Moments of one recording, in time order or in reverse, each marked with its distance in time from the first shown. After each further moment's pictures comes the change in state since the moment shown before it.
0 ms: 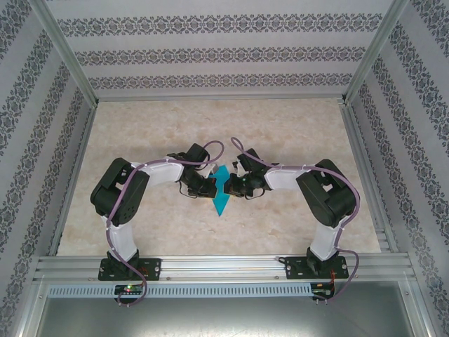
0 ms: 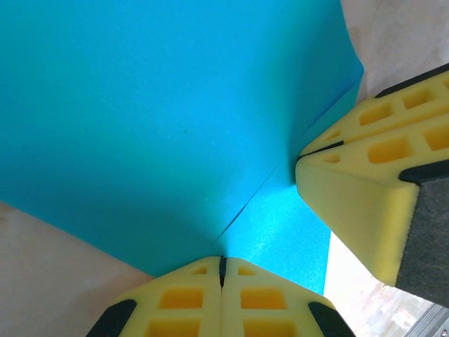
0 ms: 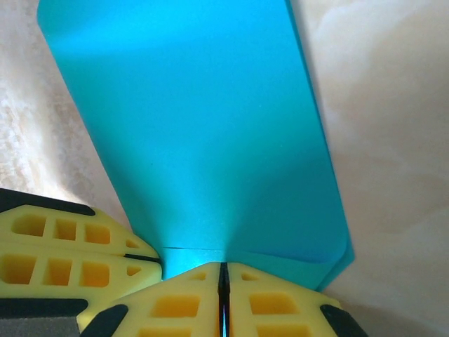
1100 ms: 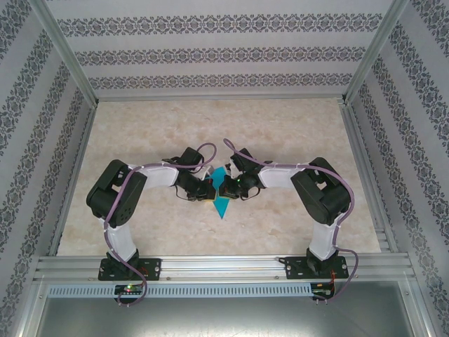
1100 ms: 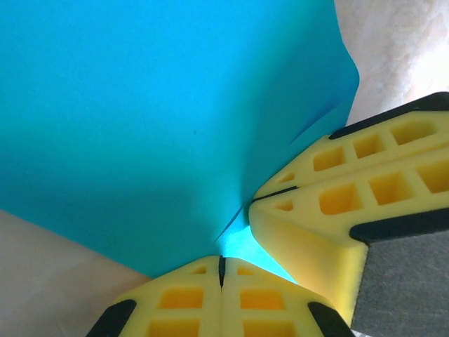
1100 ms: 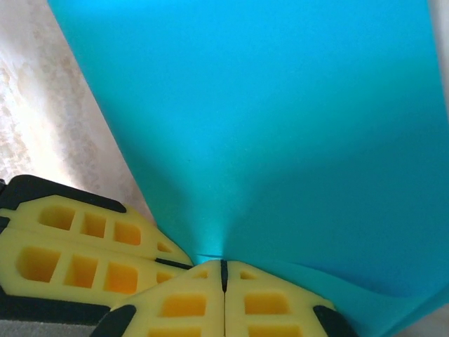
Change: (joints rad) left arm 0.033 -0.034 -0.105 0.130 0.125 -0.127; right arm 0.053 0.040 0.074 -0.083 -0.047 -0.019
